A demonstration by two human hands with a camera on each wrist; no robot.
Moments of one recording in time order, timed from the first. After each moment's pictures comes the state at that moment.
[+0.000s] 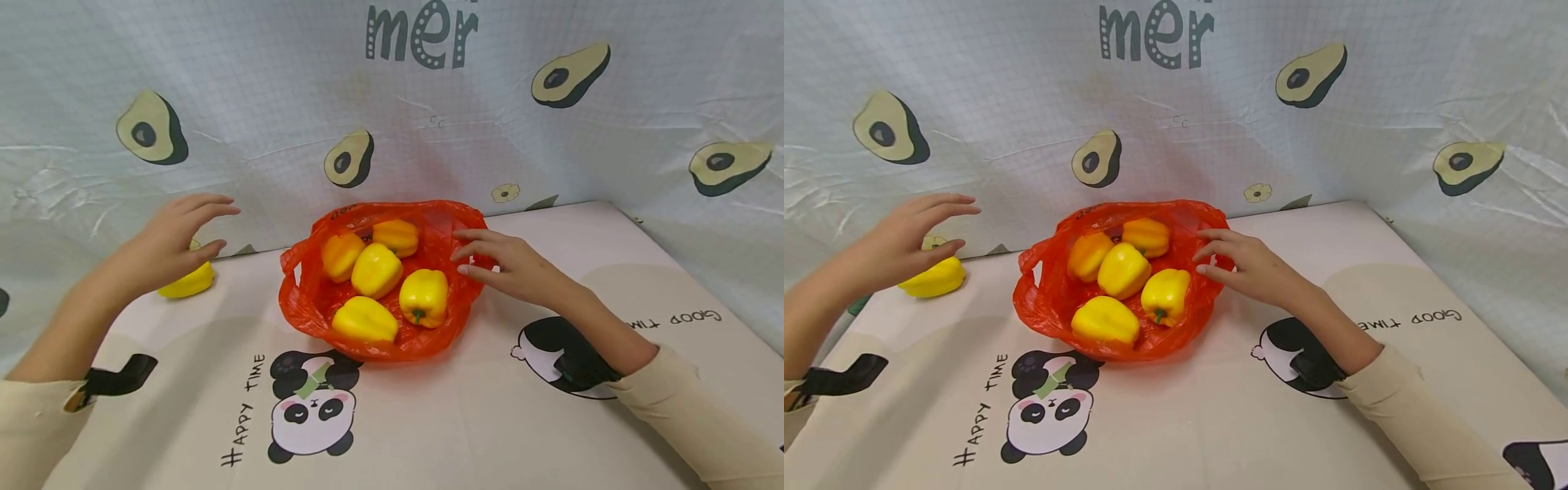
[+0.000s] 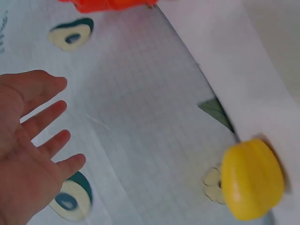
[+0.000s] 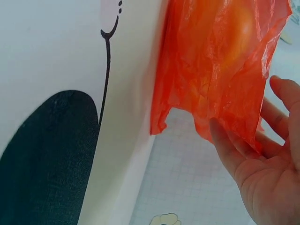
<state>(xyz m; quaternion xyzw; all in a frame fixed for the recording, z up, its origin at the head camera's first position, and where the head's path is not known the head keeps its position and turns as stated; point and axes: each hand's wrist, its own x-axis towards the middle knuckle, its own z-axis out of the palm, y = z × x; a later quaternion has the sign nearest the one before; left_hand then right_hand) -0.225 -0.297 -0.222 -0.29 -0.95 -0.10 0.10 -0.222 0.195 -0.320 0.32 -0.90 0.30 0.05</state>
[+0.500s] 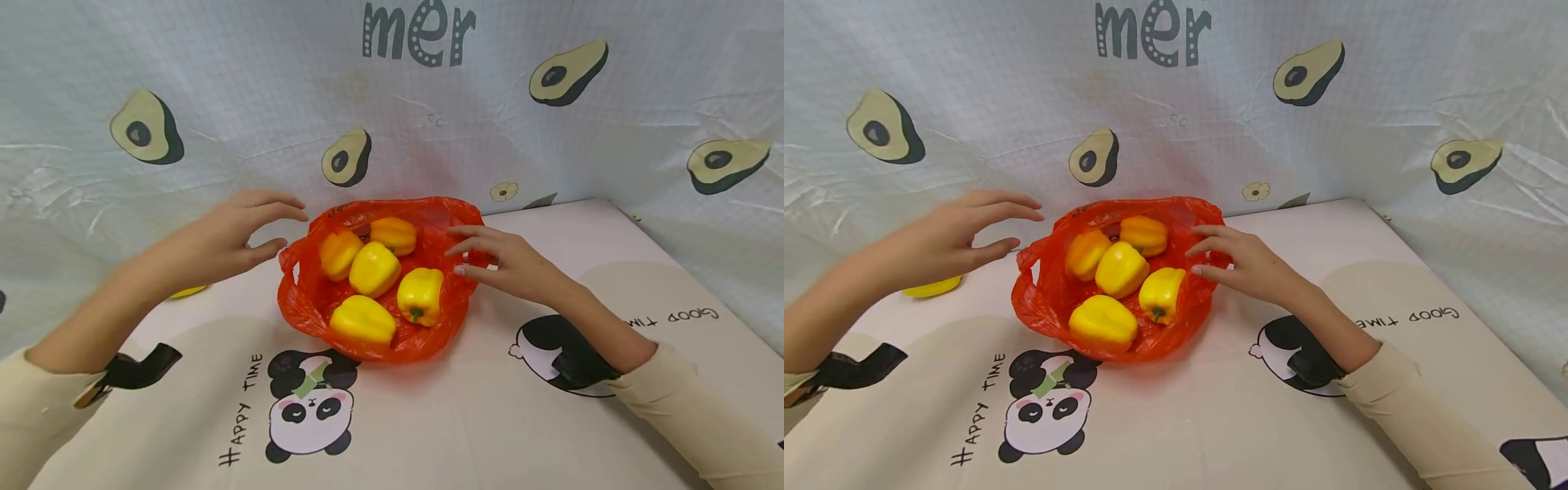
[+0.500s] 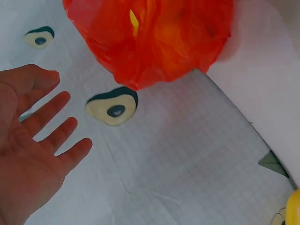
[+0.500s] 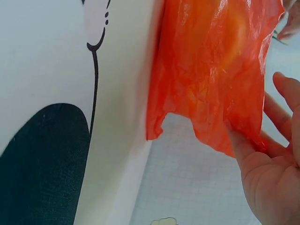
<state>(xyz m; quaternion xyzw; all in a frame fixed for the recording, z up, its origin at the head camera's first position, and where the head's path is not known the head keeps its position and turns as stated) -0.203 -0.212 -0.195 -0.38 -0.92 -0.11 0.06 -0.221 0.193 -0.317 0.33 -0.89 0.32 0.06</state>
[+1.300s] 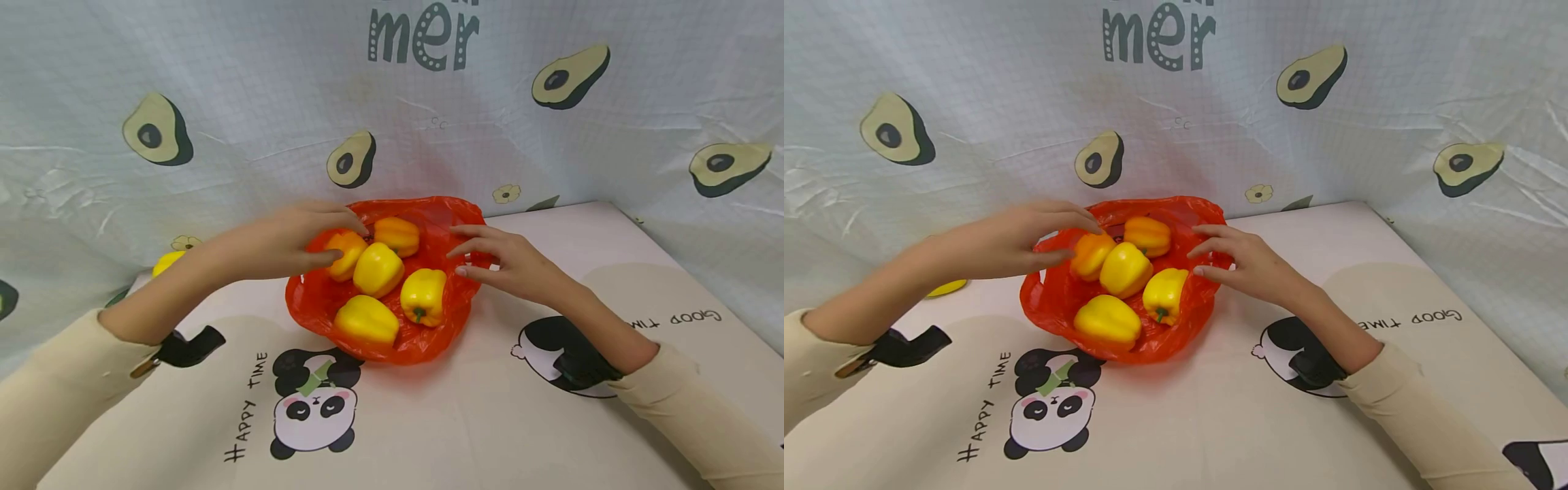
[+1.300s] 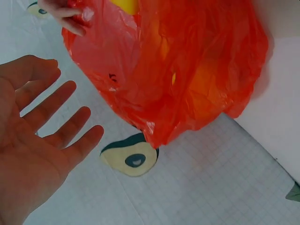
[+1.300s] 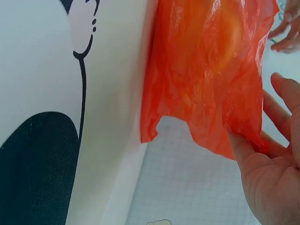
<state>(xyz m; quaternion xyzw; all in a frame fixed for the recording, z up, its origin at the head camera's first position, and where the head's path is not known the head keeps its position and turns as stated) -0.211 -0.159 -0.195 -0.43 -0.90 -0.08 -0.02 -0.218 0.191 -0.312 0.33 -0.88 0.32 0.06</state>
